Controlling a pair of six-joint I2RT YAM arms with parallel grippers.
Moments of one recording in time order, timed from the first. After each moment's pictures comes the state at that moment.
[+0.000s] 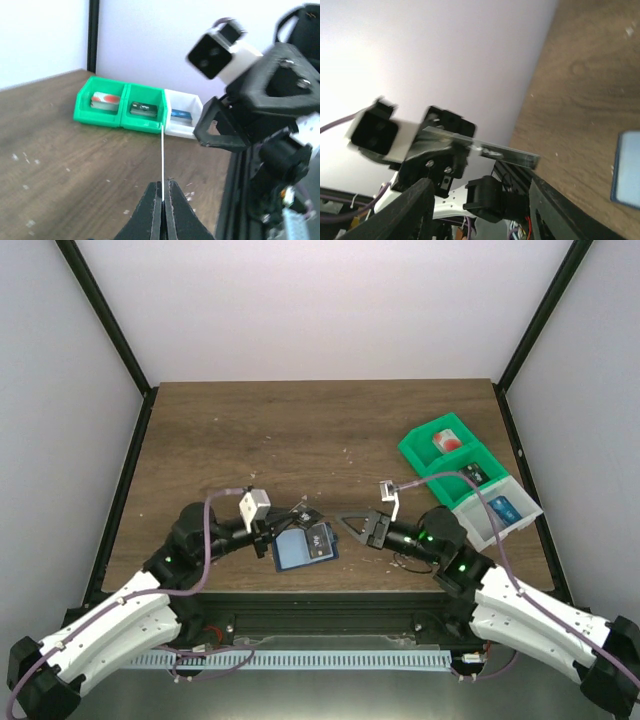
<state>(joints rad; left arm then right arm) -0.74 0.66 0.44 0.13 0.44 -0.13 0.85 0.70 0.40 0.31 -0.36 1.11</state>
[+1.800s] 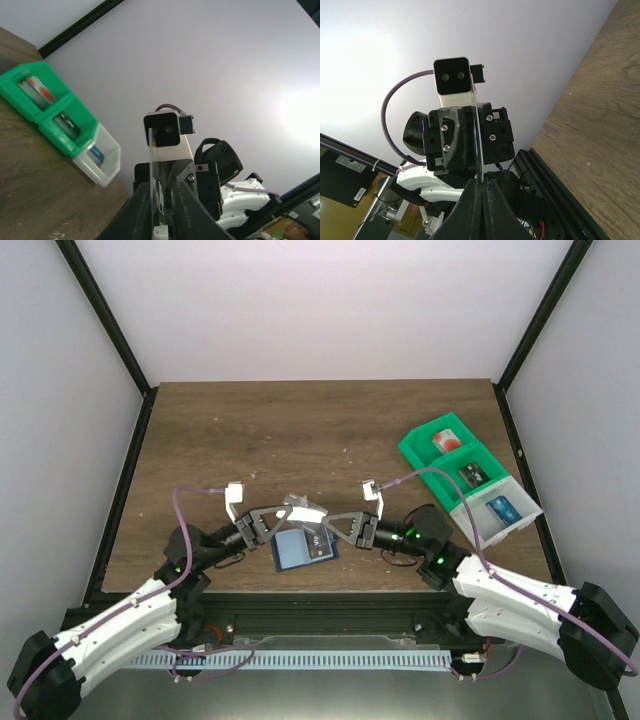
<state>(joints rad) -0.73 0.66 0.22 0.67 0.39 -1.10 0.85 0.93 0.35 0.69 -0.50 1.12</state>
